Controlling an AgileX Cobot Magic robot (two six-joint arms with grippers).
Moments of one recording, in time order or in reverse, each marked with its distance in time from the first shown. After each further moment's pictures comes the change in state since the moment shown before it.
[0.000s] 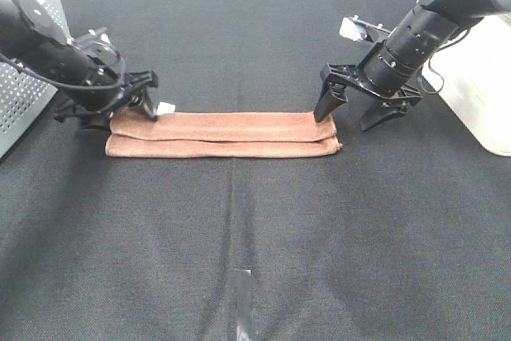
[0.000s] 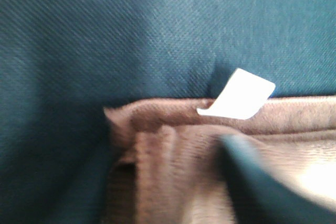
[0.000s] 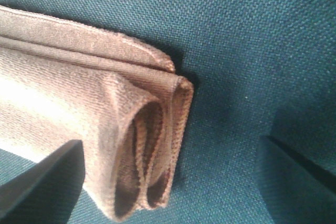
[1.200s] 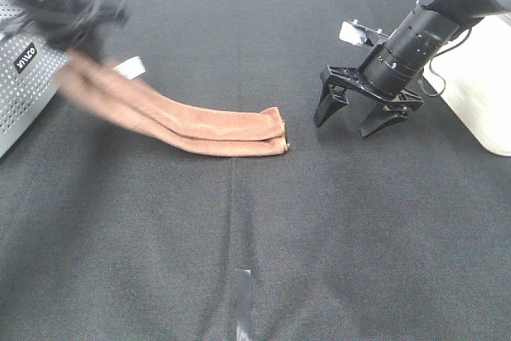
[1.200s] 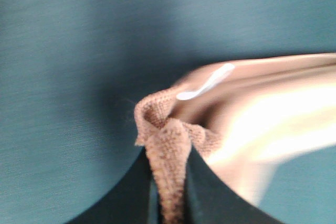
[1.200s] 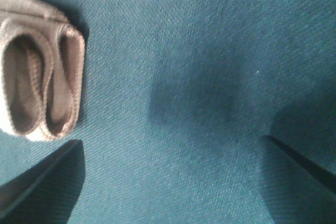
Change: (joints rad) left arm -0.031 -0.187 -0.270 0.357 0.448 -0.221; right arm 0.000 0.000 0.000 0.000 0.062 0.025
